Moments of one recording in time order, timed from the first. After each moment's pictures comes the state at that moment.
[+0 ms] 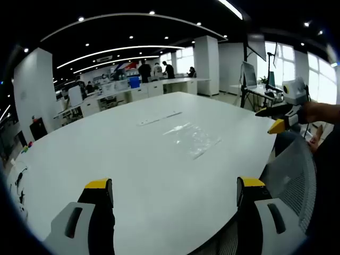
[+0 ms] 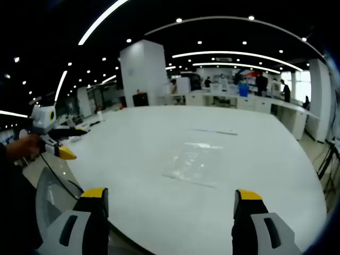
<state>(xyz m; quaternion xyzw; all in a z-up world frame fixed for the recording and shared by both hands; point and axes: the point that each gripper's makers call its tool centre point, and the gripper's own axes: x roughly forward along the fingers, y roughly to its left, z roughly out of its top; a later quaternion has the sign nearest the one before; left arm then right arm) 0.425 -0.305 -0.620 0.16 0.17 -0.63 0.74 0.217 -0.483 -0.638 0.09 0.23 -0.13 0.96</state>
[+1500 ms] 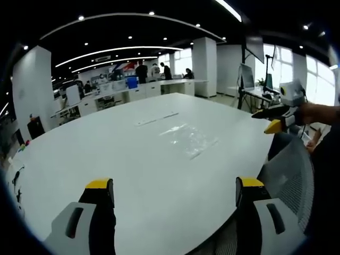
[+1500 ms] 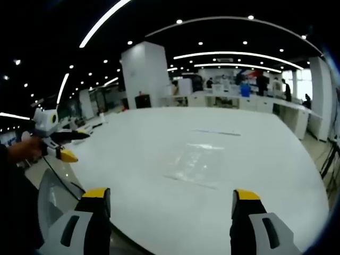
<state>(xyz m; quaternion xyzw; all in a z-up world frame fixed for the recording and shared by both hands) 0.422 -0.304 -0.622 0.15 0.17 -0.64 0.74 0.220 -0.480 -0.636 0.09 0.22 -0.12 0.96</state>
